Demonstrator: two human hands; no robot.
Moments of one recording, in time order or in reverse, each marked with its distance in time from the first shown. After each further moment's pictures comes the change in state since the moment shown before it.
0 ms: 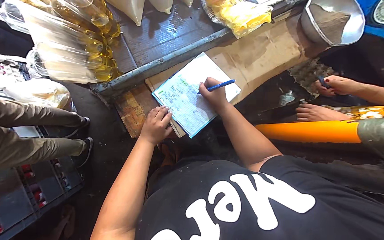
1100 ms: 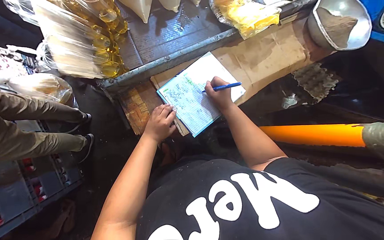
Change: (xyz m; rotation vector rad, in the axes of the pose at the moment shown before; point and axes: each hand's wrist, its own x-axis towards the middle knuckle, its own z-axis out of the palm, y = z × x) left_hand 0.001 -0.001 -0.001 0.000 -0.006 -0.008; right_hand 0.000 0.000 0.002 -0.060 0.035 -0.028
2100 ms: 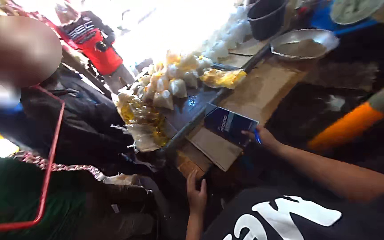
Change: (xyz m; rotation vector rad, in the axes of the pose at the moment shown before) left_hand -0.078 0.036 -0.058 -0.462 0.176 -0.477; right_hand -0.075 -0.067 -0.073 0.219 0.095 0.483
